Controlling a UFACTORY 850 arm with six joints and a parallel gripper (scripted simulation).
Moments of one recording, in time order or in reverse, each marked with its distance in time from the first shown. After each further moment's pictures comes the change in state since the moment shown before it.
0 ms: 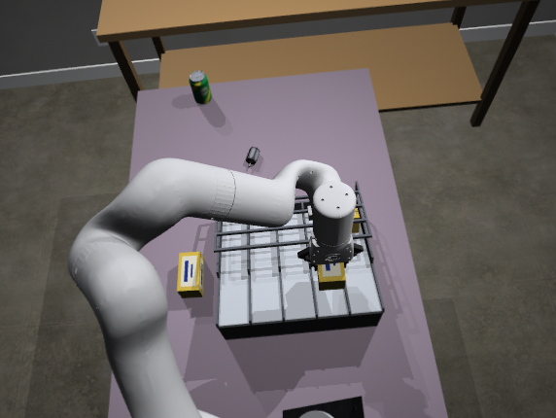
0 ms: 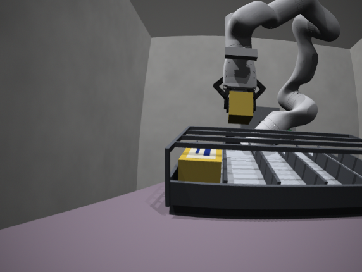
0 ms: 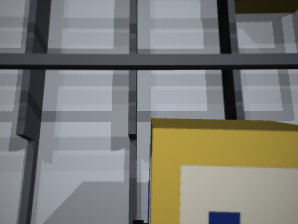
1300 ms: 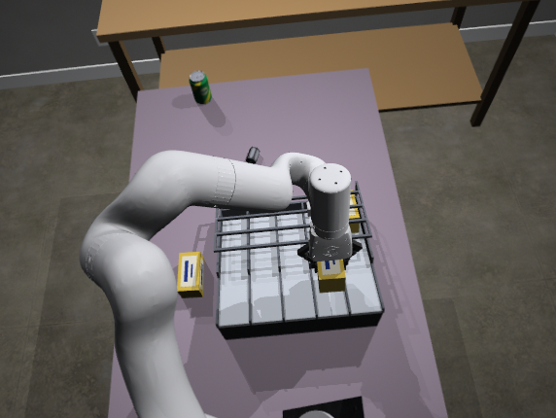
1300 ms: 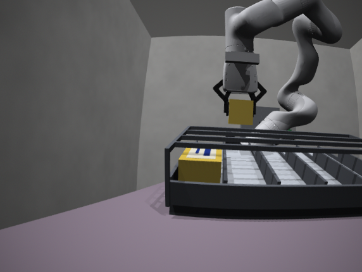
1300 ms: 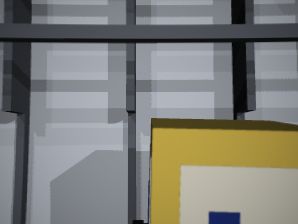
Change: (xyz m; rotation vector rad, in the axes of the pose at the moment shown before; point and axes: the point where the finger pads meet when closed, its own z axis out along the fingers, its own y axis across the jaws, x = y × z) arm 0.000 0.000 0.011 0.001 -0.196 0.000
